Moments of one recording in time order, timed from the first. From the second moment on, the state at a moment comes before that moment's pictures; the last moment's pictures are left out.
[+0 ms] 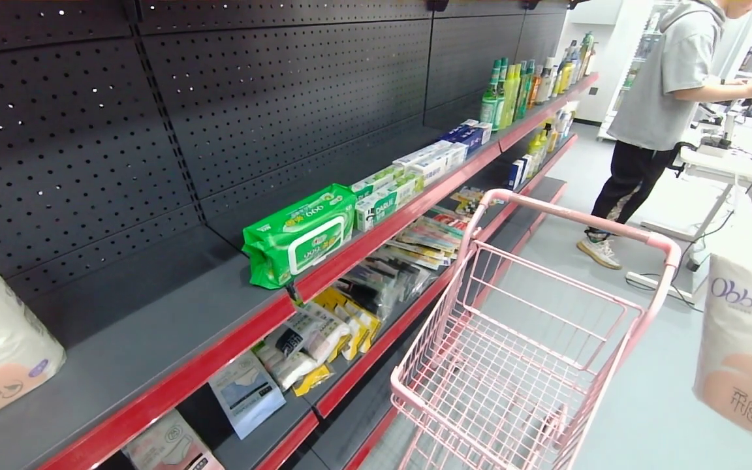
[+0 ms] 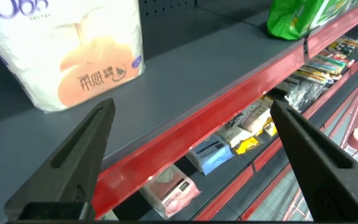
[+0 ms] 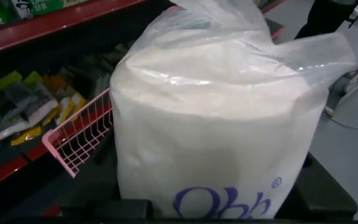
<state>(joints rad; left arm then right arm) 0.18 0.00 0.00 0.00 -0.02 0.02 0.14 0.68 -0.47 -0.09 -0.15 -0.12</state>
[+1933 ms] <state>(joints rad) 0.18 0.00 0.00 0.01 -0.02 0.02 0.14 0.73 -0.47 -0.10 -0.15 -0.17</state>
